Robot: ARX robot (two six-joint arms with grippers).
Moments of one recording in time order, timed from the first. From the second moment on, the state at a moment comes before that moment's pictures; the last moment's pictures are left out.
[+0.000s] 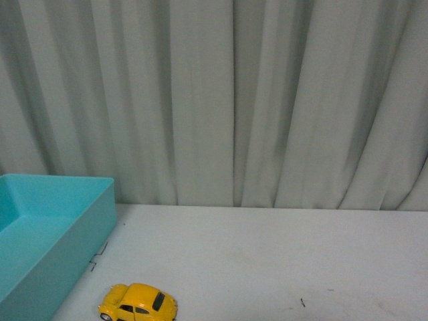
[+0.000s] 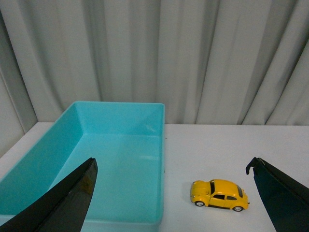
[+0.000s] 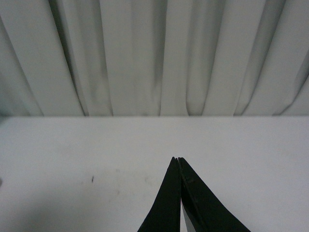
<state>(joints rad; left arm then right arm) 0.00 0.00 0.01 0.00 0.00 0.00 0.00 0.09 0.01 0.03 0.00 -0.01</state>
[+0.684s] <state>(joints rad) 0.00 0.00 0.01 0.00 0.00 0.00 0.00 0.00 0.01 0.00 0.00 -0.01</state>
